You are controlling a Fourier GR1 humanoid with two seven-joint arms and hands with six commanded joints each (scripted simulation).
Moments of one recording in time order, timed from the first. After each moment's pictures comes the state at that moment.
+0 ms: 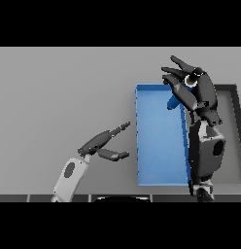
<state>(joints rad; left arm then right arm) -0.18 0.01 -0.34 -1.58 -0.14 -0.47 0.10 -0.69 -0.16 -0.17 -1.89 -0.17 0.07 0.61</state>
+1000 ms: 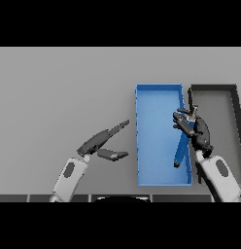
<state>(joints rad) -0.18 0.02 -0.35 -1.57 -0.18 -0.44 0.04 -0.16 -0.60 0.30 -1.79 -0.51 -0.54 0.61</state>
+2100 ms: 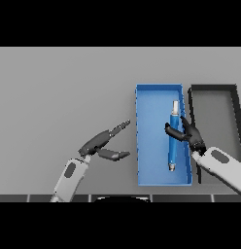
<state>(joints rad) -0.18 0.01 -0.35 -1.57 -0.18 -0.43 0.05 -0.55 -1.03 0.96 -1.68 -0.87 -0.64 0.61</state>
